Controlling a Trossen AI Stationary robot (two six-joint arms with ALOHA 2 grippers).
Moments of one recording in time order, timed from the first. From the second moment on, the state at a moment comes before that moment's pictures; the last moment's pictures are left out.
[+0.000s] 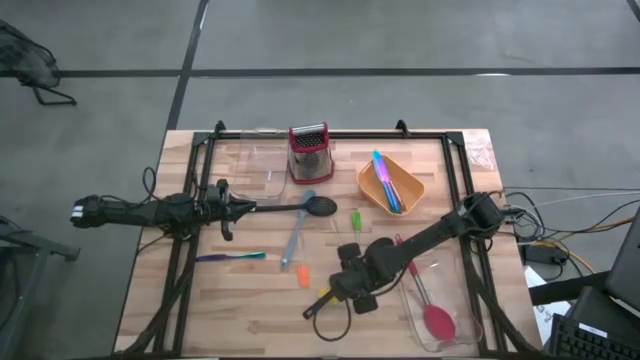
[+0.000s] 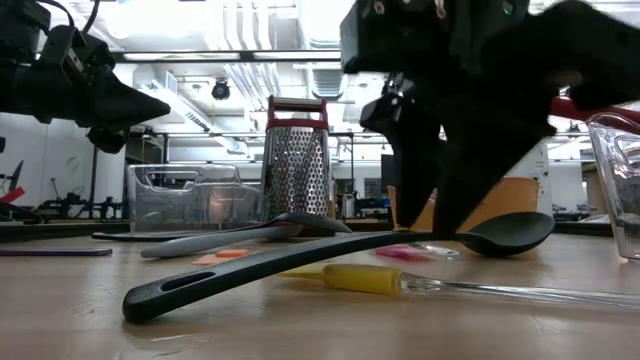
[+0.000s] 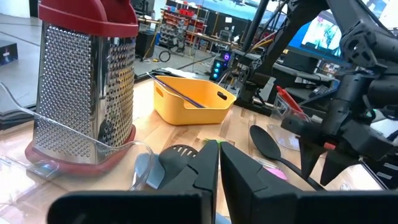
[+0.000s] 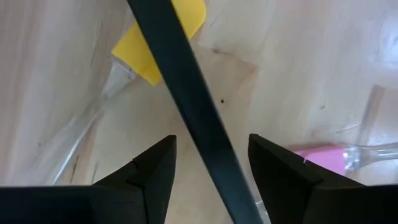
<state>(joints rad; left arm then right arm) -0.06 0.16 0.01 0.07 -0.30 -0.29 0.43 2.01 1.41 -0.68 0.13 0.15</state>
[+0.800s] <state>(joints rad) -0.06 0.16 0.01 0.07 -0.30 -0.29 0.39 2.01 1.37 -0.62 0.14 0.07</state>
